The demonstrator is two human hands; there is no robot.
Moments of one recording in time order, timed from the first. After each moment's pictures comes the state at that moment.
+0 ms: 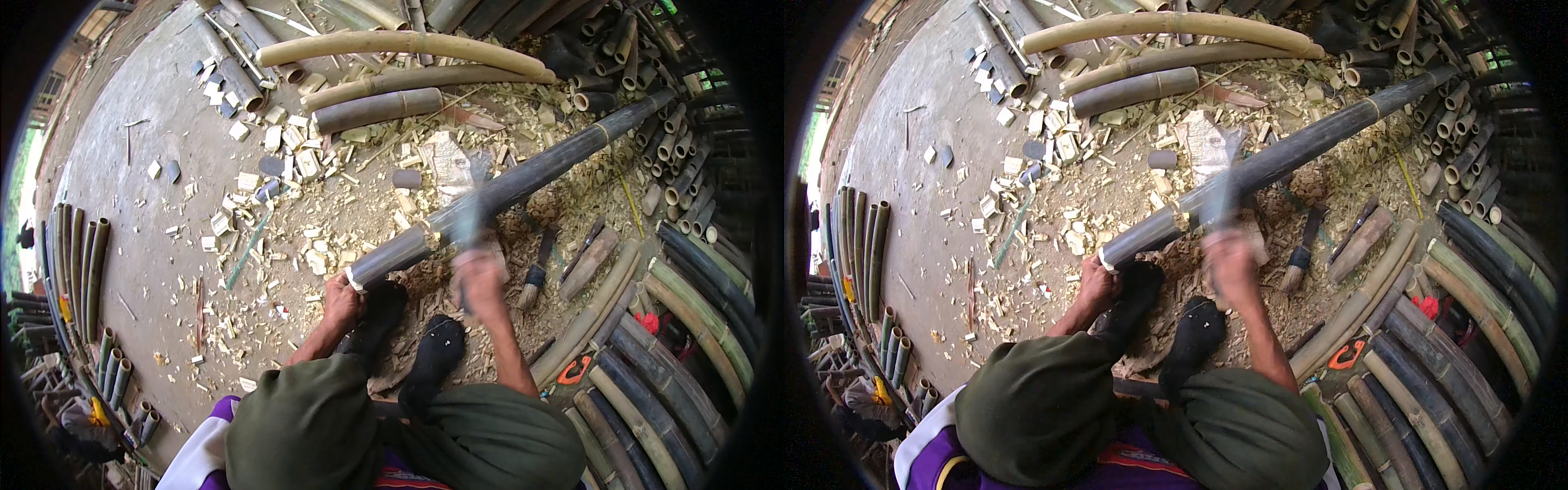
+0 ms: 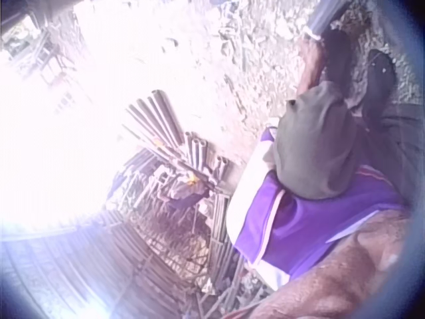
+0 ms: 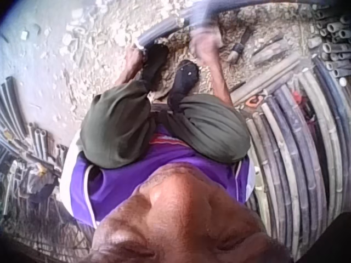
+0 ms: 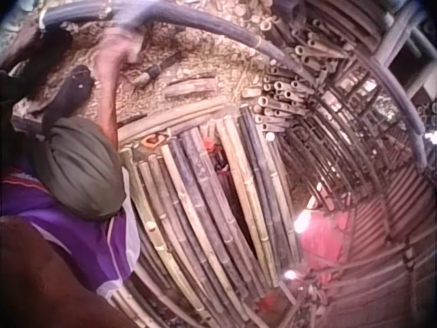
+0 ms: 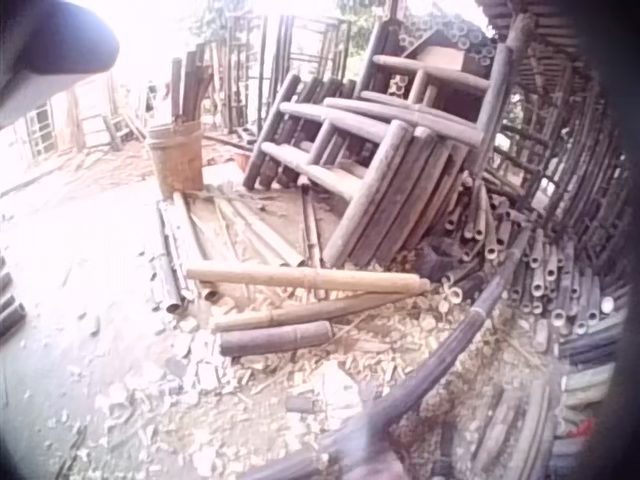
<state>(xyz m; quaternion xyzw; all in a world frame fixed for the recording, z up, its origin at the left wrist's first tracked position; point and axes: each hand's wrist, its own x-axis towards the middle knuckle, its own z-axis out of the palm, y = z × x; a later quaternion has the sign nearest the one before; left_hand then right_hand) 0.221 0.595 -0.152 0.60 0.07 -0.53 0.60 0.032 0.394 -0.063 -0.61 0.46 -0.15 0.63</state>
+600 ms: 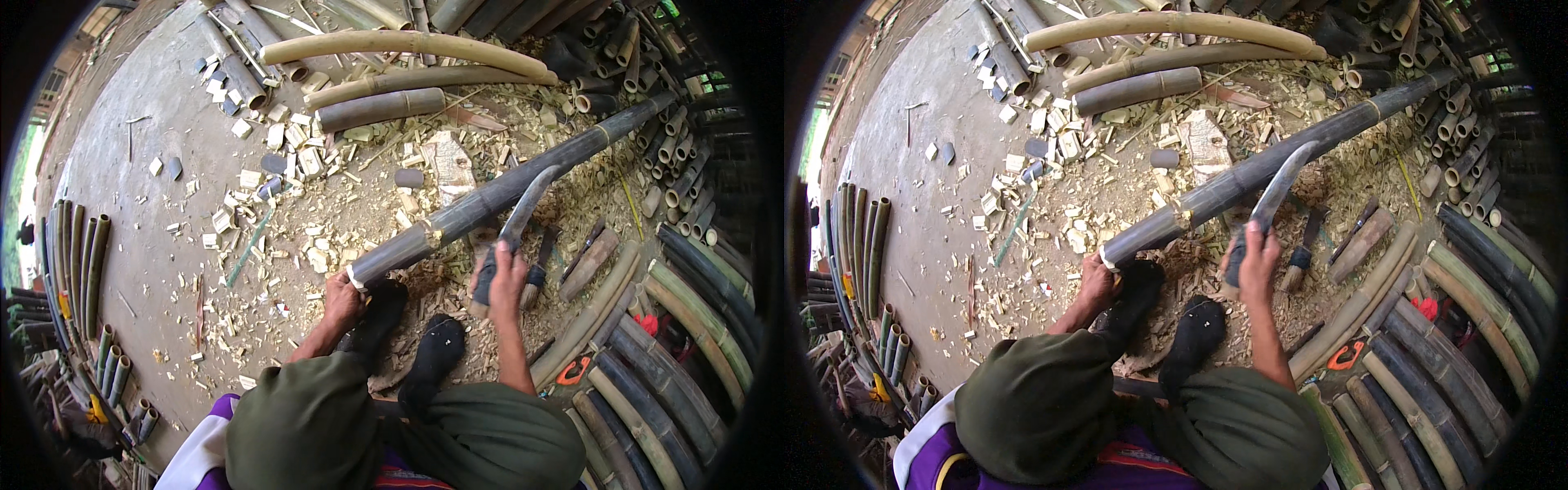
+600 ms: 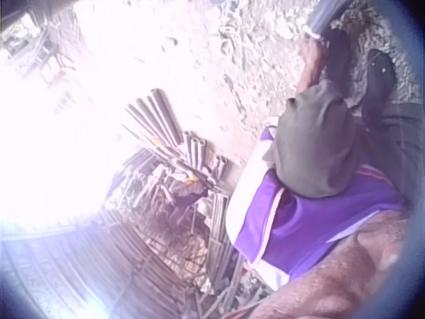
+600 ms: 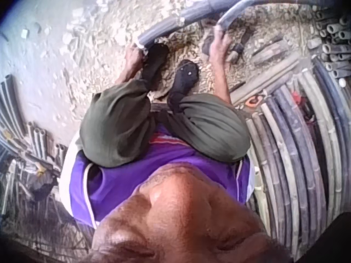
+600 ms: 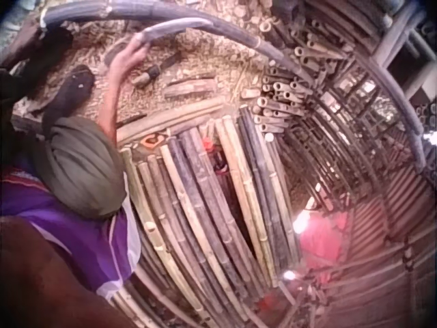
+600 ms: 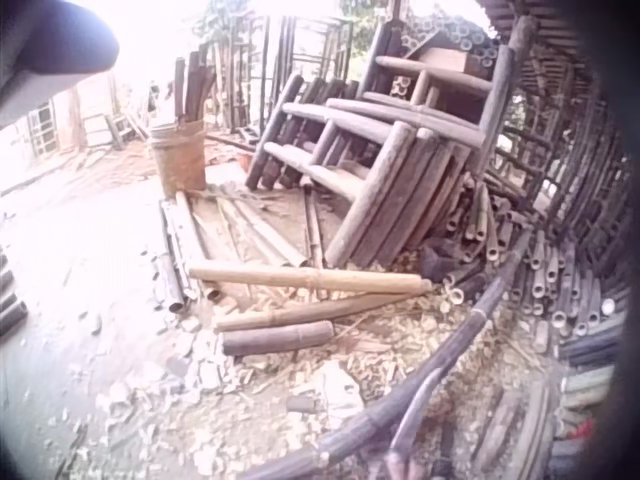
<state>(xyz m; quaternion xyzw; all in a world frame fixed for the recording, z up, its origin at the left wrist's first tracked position) 0.220 0.588 -0.145 0.61 0.08 -0.51 0.60 0.032 0.382 -0.060 -0.45 0.53 -0.31 0.65</state>
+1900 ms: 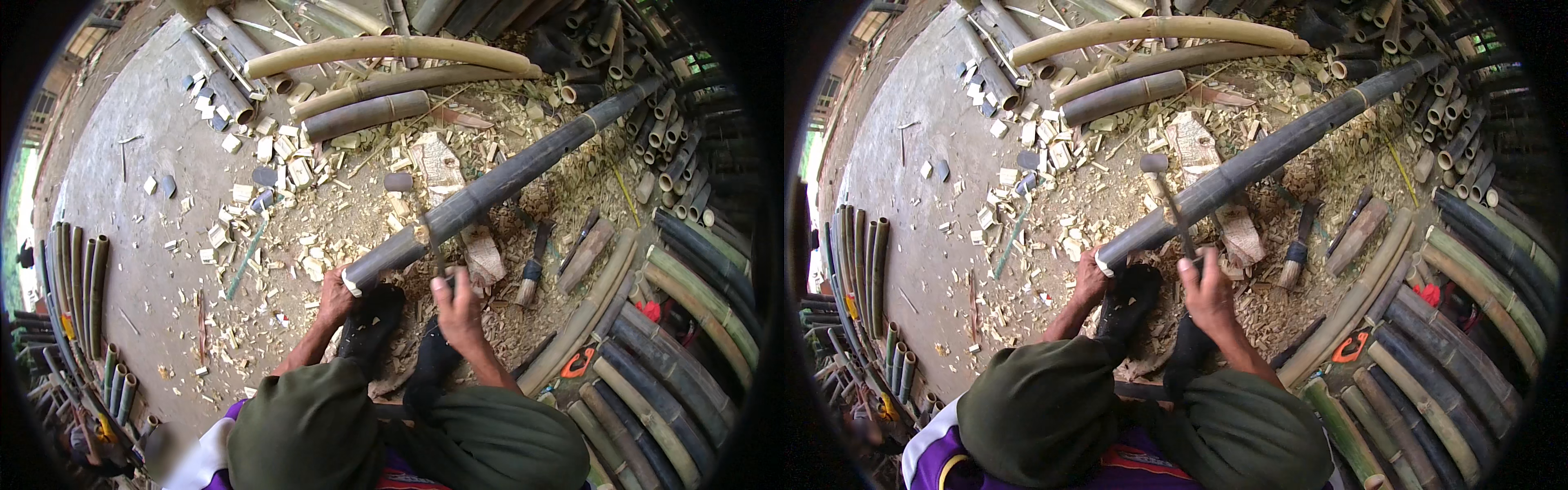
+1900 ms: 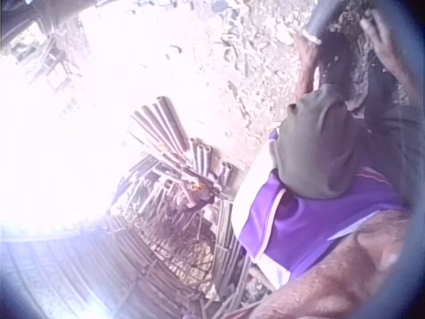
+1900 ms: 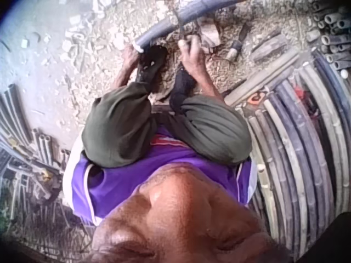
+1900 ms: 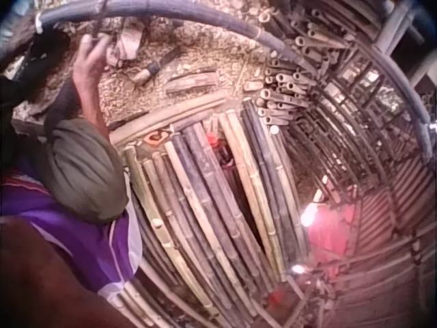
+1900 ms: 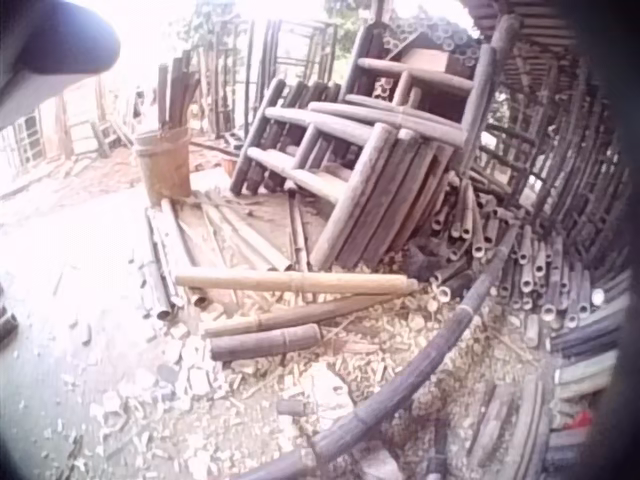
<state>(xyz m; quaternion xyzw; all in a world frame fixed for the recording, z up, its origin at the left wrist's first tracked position) 0.247 0.582 -0.139 0.68 -0.13 -0.51 0.50 0.038 0.445 -0.050 -0.69 0.49 -0.09 0.52</state>
